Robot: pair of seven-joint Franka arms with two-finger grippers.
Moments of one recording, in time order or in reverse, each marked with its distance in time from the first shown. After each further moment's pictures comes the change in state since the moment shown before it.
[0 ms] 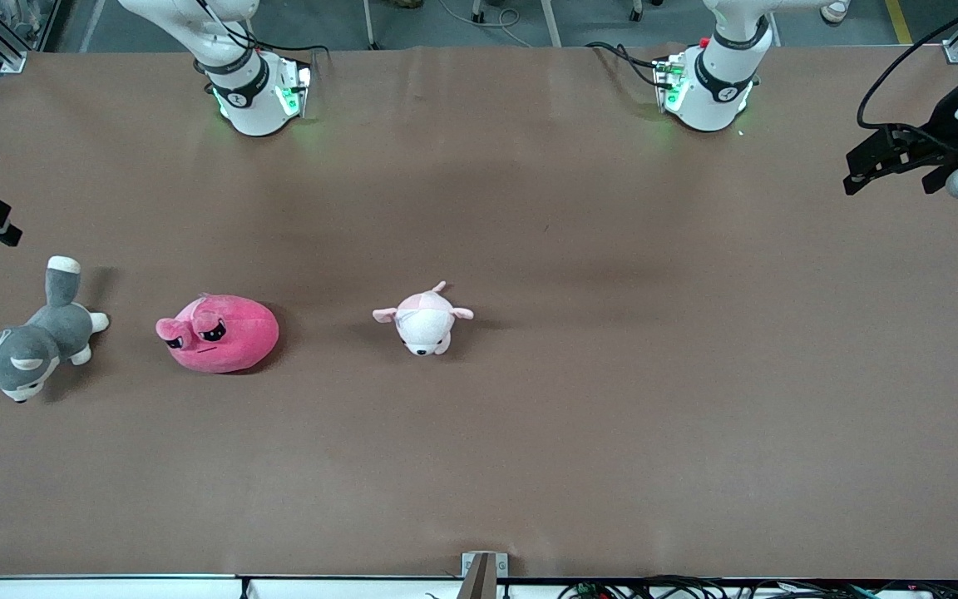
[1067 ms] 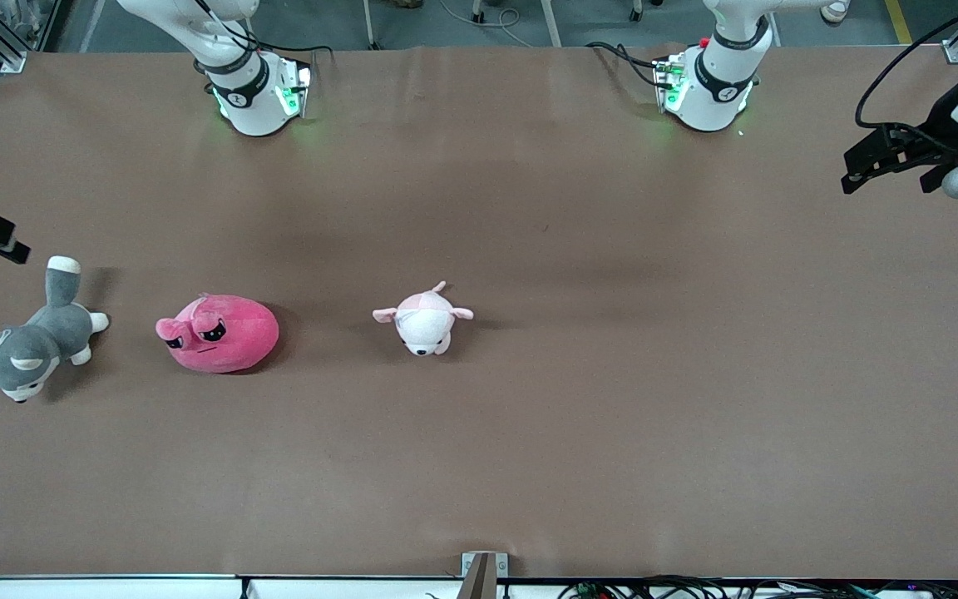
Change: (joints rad) left arm 0.000 0.001 -0.002 0.000 0.000 -0.006 0.000; right arm 0.039 0.085 -0.065 0.148 0.069 -0.078 -0.011
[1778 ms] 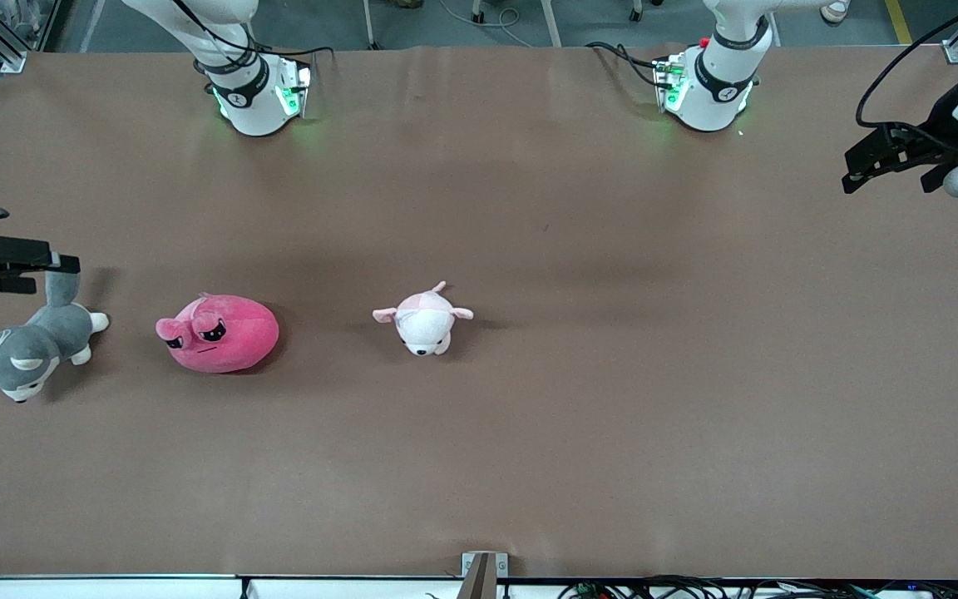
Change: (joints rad) left arm 0.000 0.000 0.000 0.002 0.000 -0.001 0.000; right arm -0.093 0.275 0.042 0.208 0.222 -0.278 -0.197
